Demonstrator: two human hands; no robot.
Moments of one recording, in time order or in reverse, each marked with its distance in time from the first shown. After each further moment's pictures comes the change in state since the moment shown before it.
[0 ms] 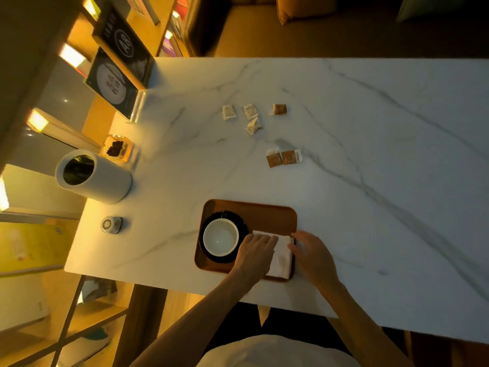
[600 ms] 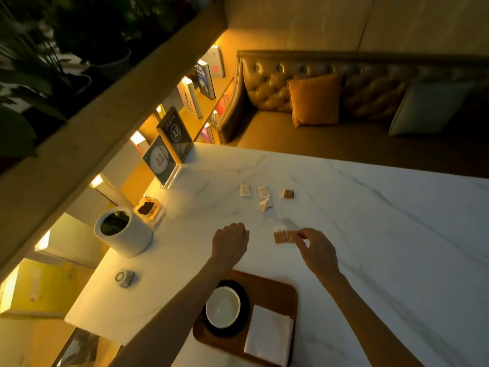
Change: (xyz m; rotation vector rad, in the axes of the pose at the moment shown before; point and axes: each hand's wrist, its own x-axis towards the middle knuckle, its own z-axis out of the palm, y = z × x) left_hand 0.058 -0.070 -0.196 -0.096 0.380 -0.409; right_hand 0.111 -0.116 -0.150 -0.025 0.290 -0.289
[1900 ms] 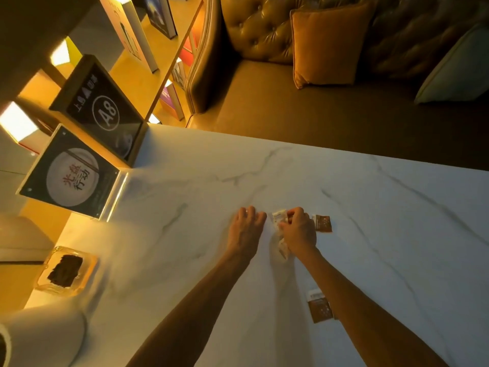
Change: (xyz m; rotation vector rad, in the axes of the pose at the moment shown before) left_hand 0.320 -0.081 0.164 0.139 -0.158 0.312; right_hand 0.306 0.018 0.230 -0.108 -0.128 0.500
